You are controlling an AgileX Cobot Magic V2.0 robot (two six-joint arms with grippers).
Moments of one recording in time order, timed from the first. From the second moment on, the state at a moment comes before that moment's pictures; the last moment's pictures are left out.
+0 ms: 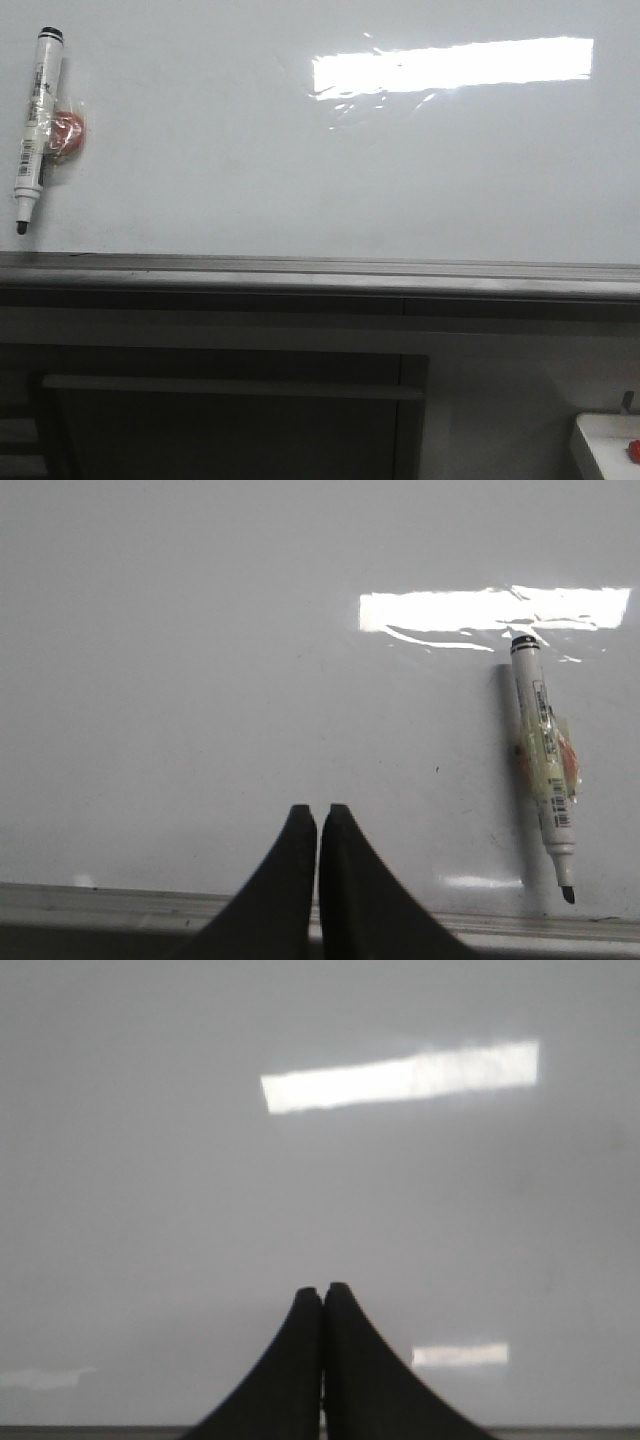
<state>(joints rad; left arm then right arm) -0.06 0.00 0.00 0.03 0.05 -0.08 -0.01 -0.01 0.00 -0.05 0.04 0.09</state>
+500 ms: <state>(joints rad) -0.06 0.26 -0.30 0.03 0.26 -0.08 -0.01 0.18 -0.46 0.07 0.73 0.10</state>
